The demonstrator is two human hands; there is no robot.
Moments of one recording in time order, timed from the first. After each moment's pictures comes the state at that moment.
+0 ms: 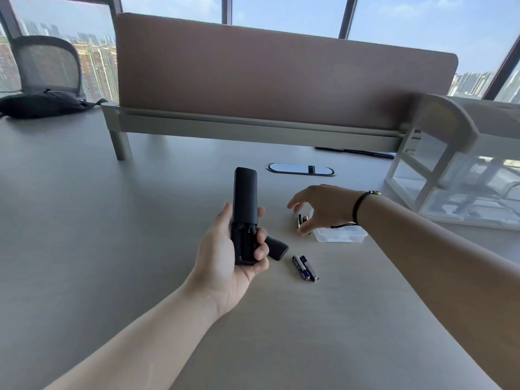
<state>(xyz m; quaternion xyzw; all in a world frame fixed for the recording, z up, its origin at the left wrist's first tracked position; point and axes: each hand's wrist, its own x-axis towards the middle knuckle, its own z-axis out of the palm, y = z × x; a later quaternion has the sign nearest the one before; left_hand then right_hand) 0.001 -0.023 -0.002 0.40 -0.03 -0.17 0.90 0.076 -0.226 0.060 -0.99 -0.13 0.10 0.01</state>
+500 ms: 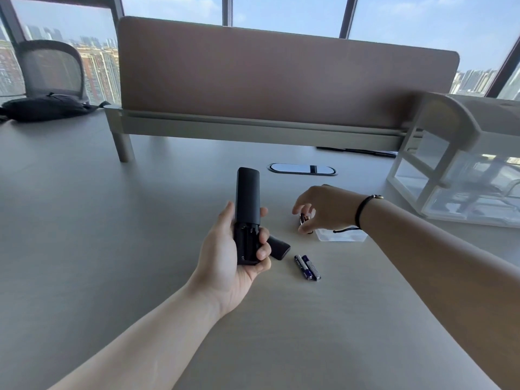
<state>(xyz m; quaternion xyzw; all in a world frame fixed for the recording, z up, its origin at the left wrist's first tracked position) 0.001 -0.023 -0.001 0.41 -0.03 -0.17 0.90 0.071 -0.227 0.054 -0.99 -0.14 0.07 0.06</state>
